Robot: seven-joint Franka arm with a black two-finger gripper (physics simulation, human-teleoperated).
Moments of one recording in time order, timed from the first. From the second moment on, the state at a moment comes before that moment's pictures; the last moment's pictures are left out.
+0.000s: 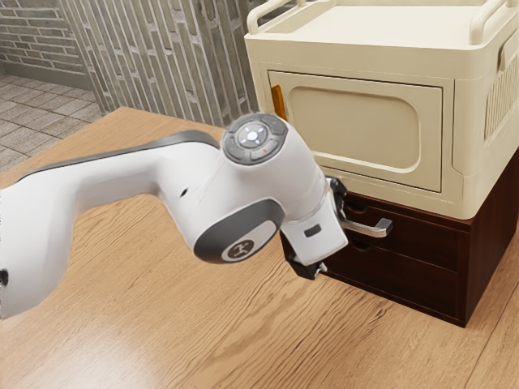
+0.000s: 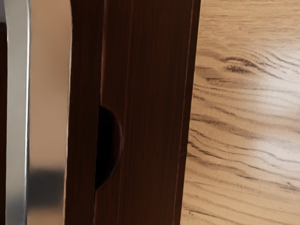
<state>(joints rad) -0.28 0.07 0.03 -1.89 0.36 2.39 1.00</state>
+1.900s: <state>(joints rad) -0.28 -0.36 -0.04 -2.35 0.37 2.44 0.99</state>
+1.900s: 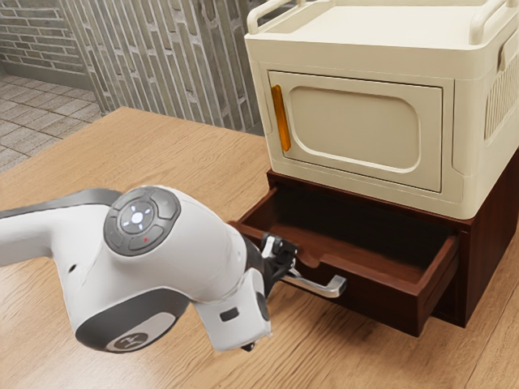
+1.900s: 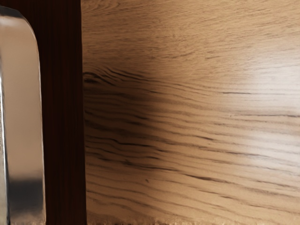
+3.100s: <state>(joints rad) -0.29 -0.60 -0.17 -2.08 0.24 2.07 0.95</state>
